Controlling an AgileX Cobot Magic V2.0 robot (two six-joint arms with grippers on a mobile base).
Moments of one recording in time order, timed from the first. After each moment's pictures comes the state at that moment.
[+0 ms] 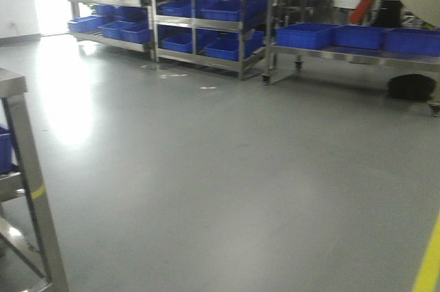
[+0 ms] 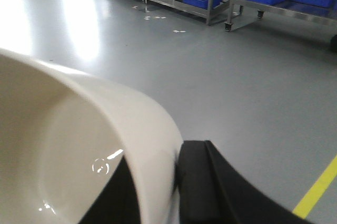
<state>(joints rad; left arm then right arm) -0.16 -0.01 0.01 -0.07 0.08 0.10 0.19 0.53 -0.60 -0.10 0.31 0.15</state>
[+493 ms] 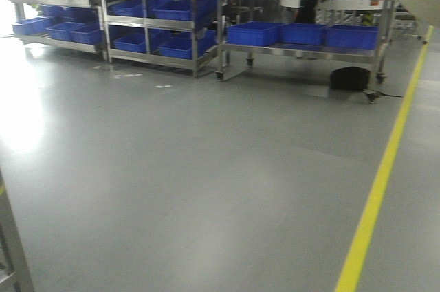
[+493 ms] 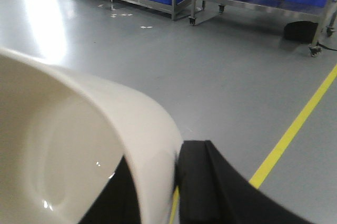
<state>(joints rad) -0.16 -0.01 0.01 -0.07 0.08 0.10 0.19 0.53 -0.60 -0.10 0.31 0.15</state>
